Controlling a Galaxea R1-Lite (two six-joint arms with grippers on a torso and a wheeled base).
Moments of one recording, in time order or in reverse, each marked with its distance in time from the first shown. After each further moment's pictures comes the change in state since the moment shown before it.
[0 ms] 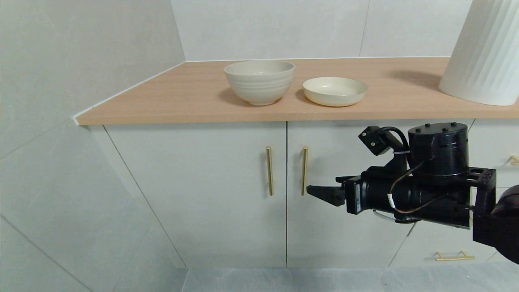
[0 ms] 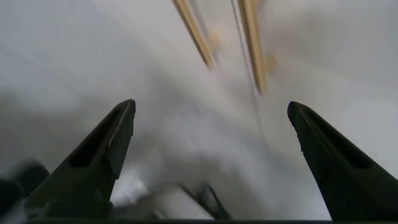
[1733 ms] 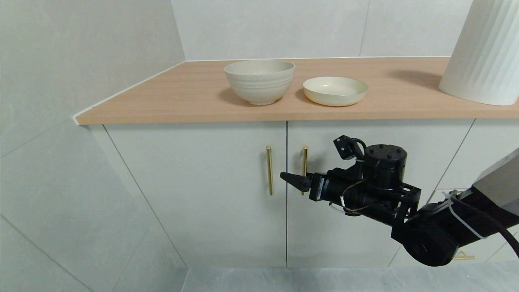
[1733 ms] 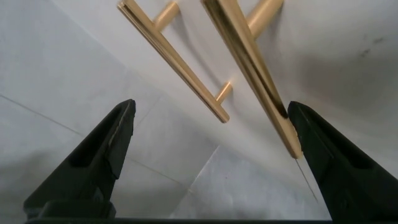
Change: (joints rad) left arm 0.000 0.000 0.000 0.000 0.000 0.001; right arm 0.002 0.336 -0.032 -0.517 0.043 0.217
